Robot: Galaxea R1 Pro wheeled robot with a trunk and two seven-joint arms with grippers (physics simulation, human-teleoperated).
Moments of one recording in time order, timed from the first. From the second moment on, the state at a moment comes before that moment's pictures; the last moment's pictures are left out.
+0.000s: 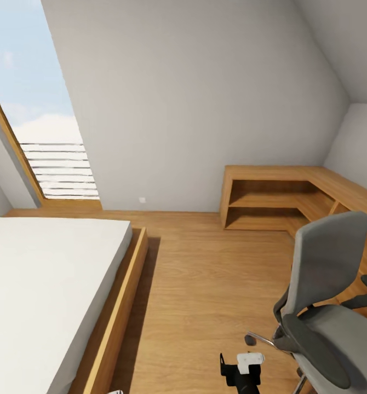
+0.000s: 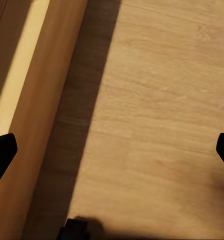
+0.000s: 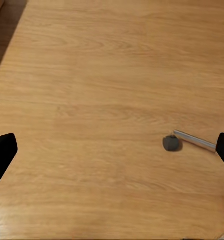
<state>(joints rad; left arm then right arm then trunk) -0.15 -0.09 0.26 -0.50 -0.07 -0.15 -0.01 -0.42 0.14 -0.57 -0.15 0.70 -0.57 -0.13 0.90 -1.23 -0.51</state>
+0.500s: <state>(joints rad) -0.14 -0.09 0.26 -0.50 -0.07 -0.15 -0.01 -0.42 0.14 -0.57 -0.15 0.70 -0.57 -0.13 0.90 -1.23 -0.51</state>
